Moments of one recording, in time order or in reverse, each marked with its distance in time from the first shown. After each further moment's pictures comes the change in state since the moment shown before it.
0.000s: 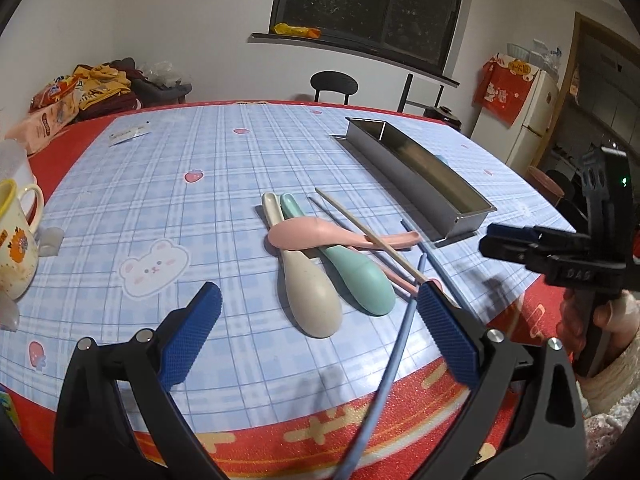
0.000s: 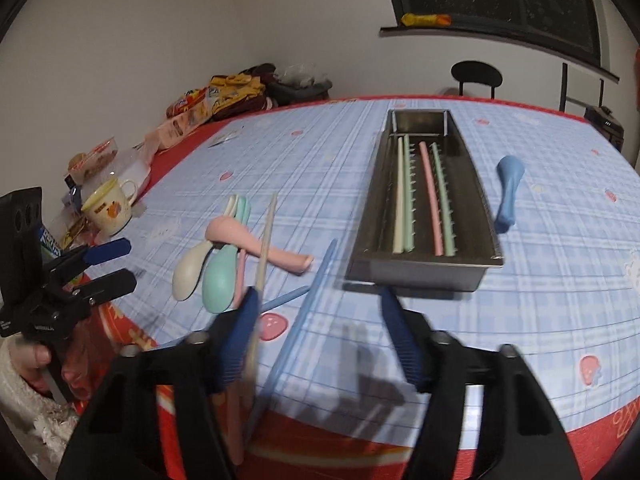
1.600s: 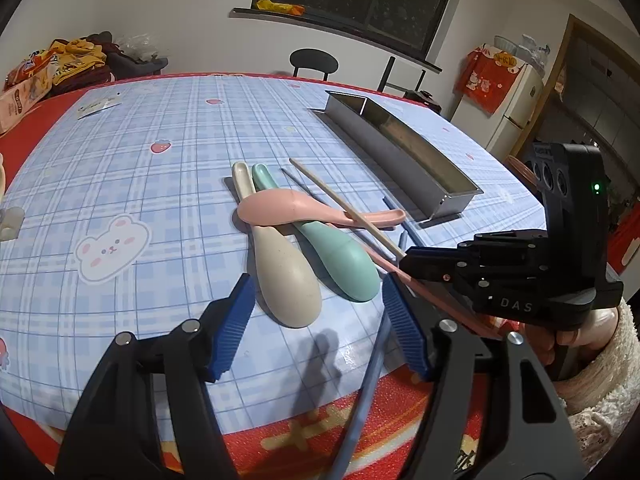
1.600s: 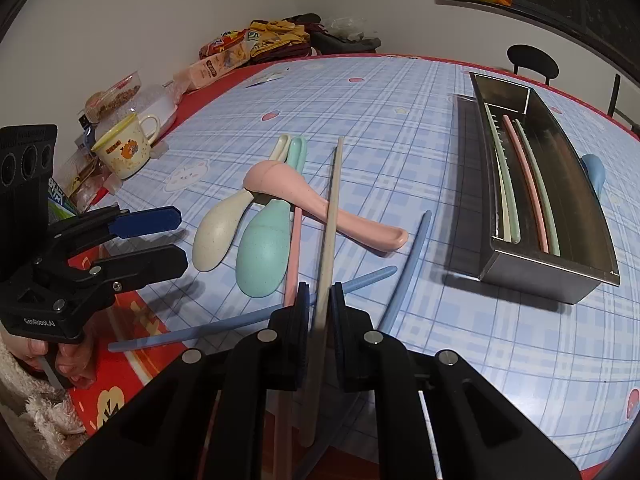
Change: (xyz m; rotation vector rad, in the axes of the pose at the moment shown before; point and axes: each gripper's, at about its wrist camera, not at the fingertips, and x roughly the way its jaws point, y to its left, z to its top) left arm 0.025 -0.001 -0.005 -0.010 0.082 -0.108; right arm 0.055 0.042 -0.001 -0.116 0.155 0.064
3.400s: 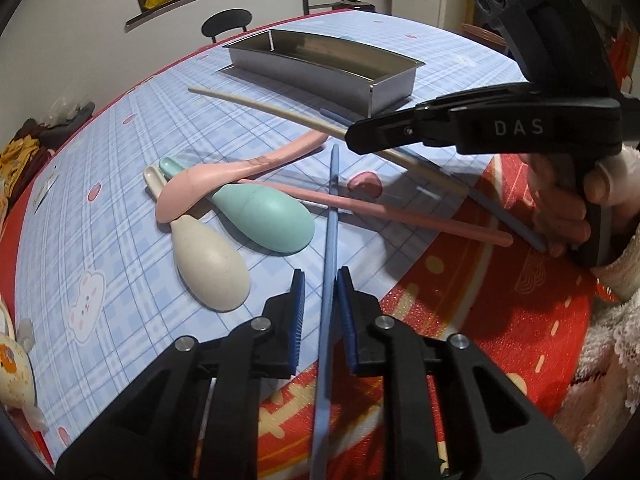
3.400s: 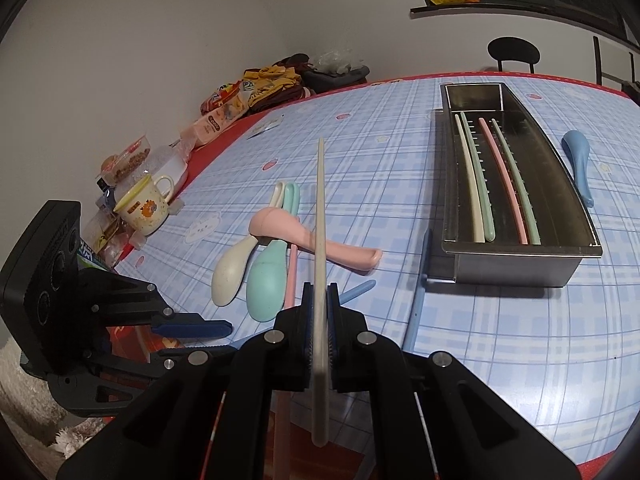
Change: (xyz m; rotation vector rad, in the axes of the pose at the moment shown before) left arm 0.028 -0.063 -0.014 0.456 0.249 0.039; right arm -0.026 -0.028 -0.005 0.147 -0.141 0.105
